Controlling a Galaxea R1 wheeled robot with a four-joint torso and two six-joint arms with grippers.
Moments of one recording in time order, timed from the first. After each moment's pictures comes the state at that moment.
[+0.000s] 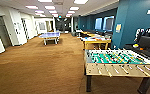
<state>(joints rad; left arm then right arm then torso) 1.50 3.02 -2.78 -0.06 -0.09 0.16 -1.57 3.04 -2.76 -0.23 0.13 0.07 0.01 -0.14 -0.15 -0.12</state>
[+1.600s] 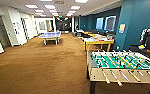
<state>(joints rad) 1.50 3.02 -2.78 -0.06 -0.09 0.16 -1.57 3.05 -2.76 -0.23 0.13 0.07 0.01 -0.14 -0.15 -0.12</state>
